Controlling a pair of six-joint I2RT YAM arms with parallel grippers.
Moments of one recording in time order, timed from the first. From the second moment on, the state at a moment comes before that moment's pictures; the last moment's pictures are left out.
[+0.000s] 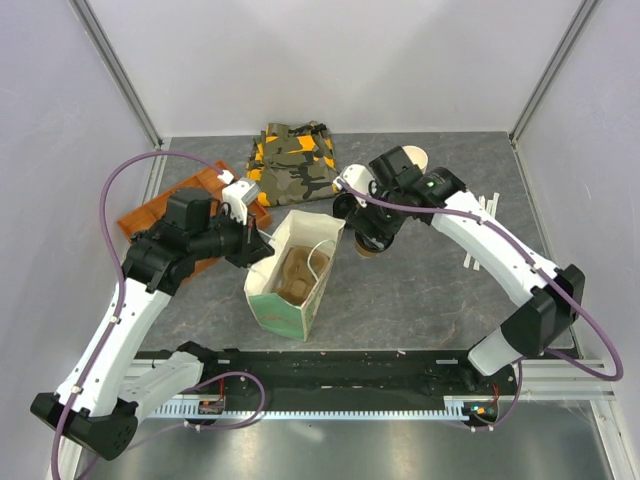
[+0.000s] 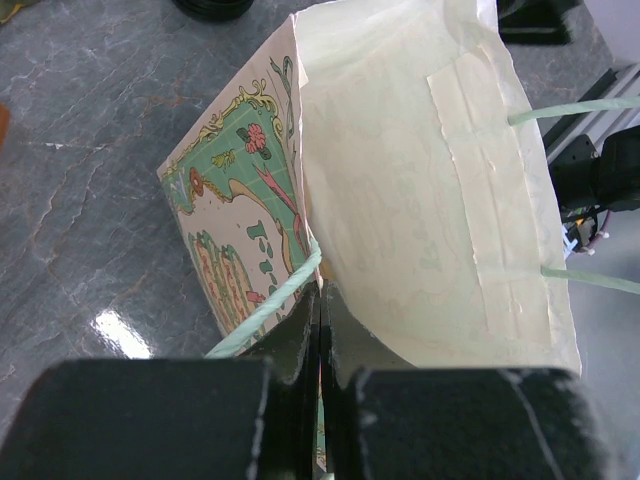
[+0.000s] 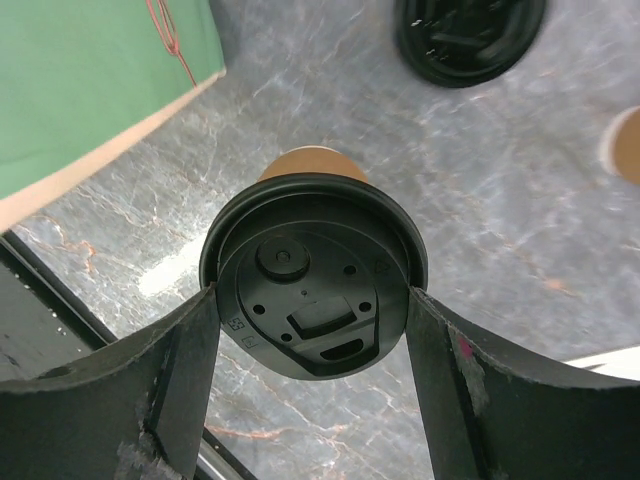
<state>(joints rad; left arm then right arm) -0.39 0.94 1.15 -0.84 0.45 -0.11 0.63 1.57 1.55 -1.01 -0.11 -0.36</state>
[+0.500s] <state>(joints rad) -0.46 0.95 1.14 -0.82 0.45 -0.09 0.58 1.55 2.05 -1.13 -0.07 -0.31</state>
